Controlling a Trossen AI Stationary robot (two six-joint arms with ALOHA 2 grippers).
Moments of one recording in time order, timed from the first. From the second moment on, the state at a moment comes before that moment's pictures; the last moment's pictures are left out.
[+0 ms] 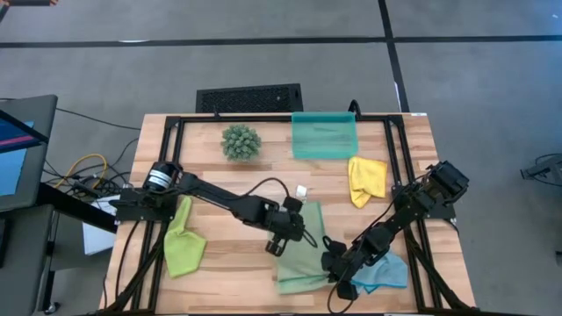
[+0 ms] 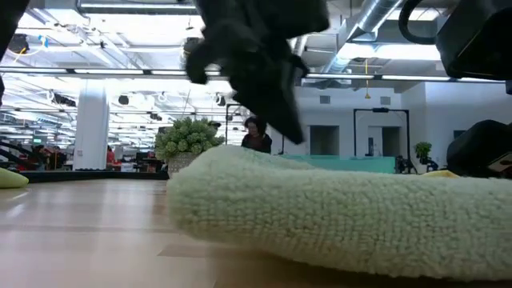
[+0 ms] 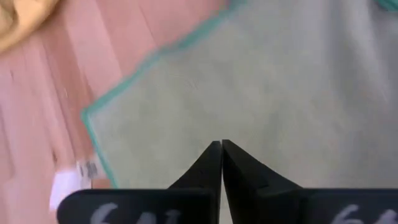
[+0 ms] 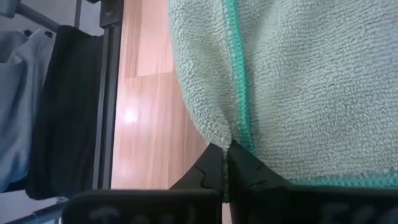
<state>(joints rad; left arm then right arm) -0.23 2.03 1.47 -0.42 -0.11 0.26 0.69 1.78 0.82 0.04 -0.08 0.74</state>
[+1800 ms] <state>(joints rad) 0.03 2.04 1.25 -0.18 -0.20 0.21 0.67 1.78 0.82 0.01 0.01 0.78</state>
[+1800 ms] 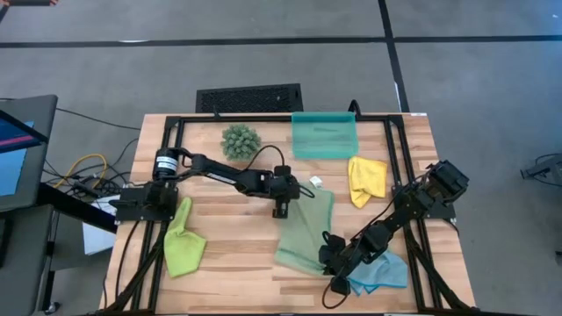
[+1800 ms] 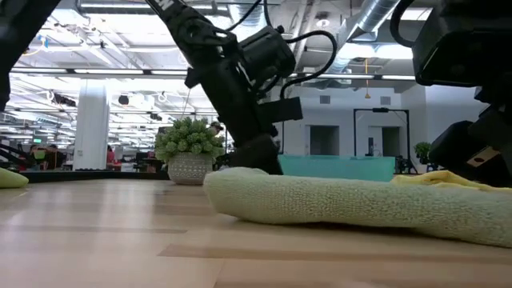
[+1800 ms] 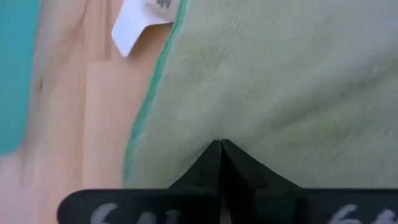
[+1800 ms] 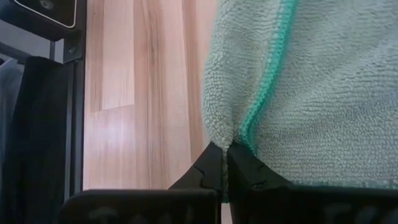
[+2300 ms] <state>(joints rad) -0.30 1.97 1.25 -0.25 -0.20 0.18 0.67 1.78 0.82 0.01 0.02 0.77</state>
